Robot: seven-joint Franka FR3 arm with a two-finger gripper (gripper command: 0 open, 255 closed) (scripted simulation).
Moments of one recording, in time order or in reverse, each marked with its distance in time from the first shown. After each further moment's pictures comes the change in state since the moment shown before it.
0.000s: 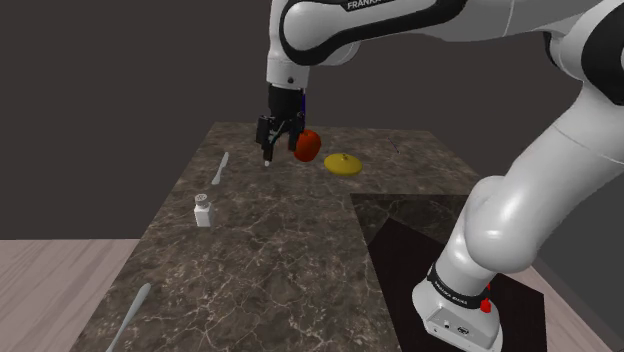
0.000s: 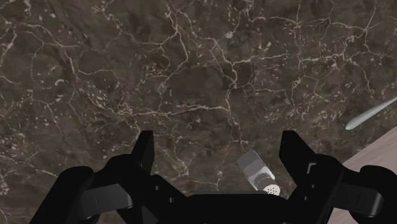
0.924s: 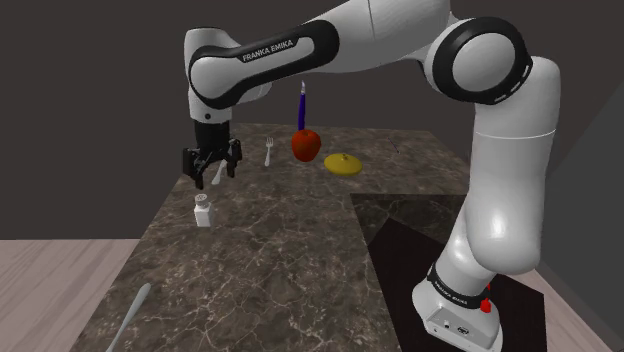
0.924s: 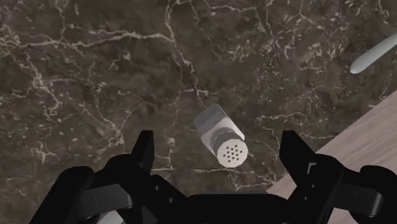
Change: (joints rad) arm 0.085 0.541 0.075 0.443 -0.100 0.074 0.217
